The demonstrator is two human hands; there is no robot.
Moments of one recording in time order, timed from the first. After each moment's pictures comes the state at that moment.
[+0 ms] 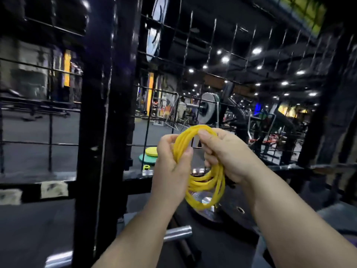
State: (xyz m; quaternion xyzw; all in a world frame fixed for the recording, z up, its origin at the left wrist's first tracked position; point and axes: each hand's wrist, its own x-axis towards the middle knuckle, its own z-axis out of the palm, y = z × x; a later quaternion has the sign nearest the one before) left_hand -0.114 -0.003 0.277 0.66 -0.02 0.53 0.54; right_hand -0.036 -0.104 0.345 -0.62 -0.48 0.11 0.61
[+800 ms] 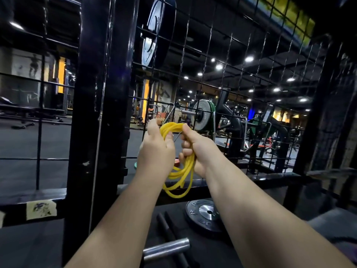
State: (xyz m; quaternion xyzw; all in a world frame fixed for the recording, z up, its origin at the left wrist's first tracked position) left_hand -0.094 0.037 0.330 0.75 0.19 0.53 0.35; right_hand -0.021 -0.040 0.359 -0.56 -0.27 0.23 0.75
